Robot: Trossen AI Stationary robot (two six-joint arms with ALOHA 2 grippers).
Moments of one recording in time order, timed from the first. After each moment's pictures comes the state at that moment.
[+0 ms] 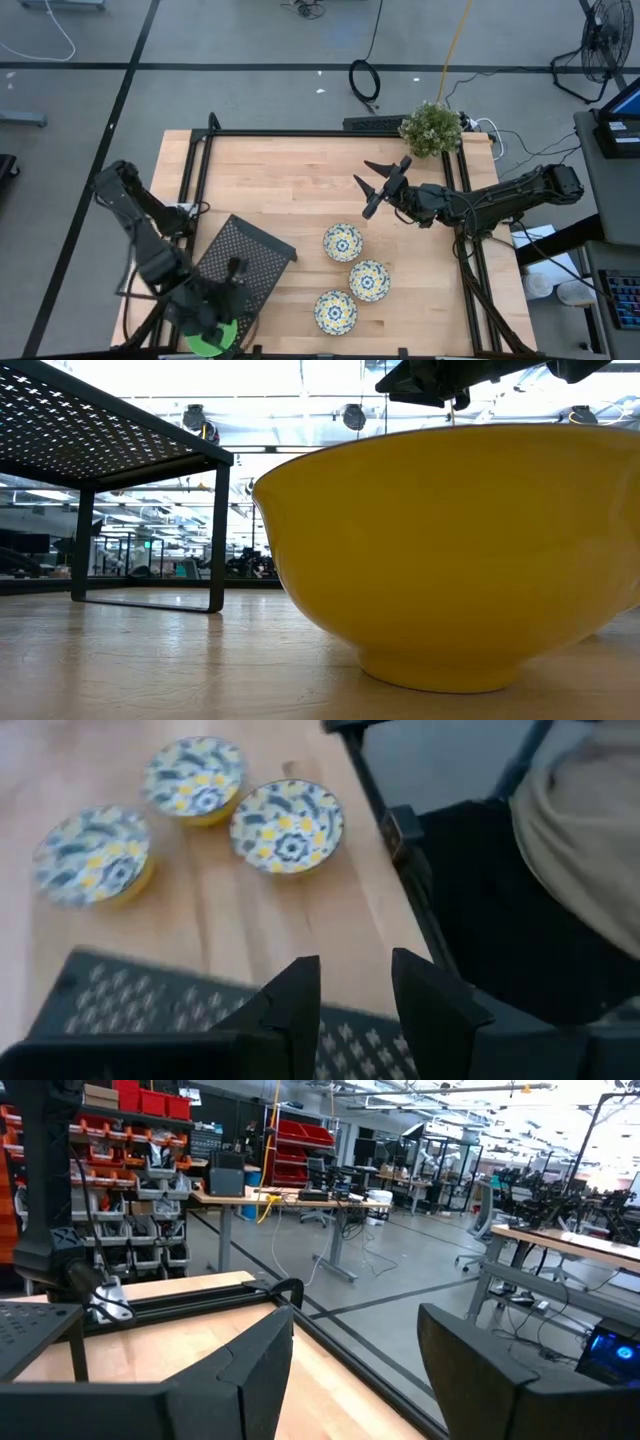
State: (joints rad) left arm -0.85 1.45 1.36 -0.78 -0.37 -0.44; right arm 0.13 1.20 0.66 0.61 0.78 -0.16
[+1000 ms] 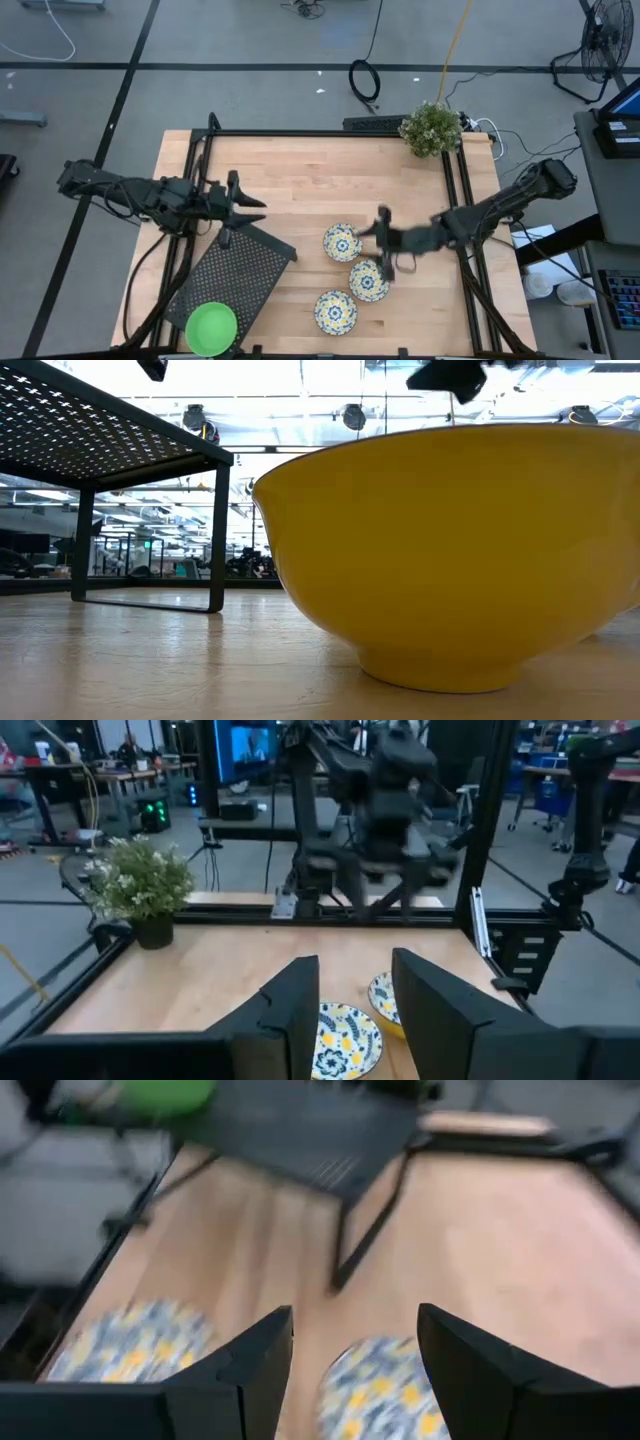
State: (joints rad) left arm -0.25 0.72 0.64 0.03 -0.22 -0.05; right arm 0.43 1.24 0.83 -0.05 0.39 0.17
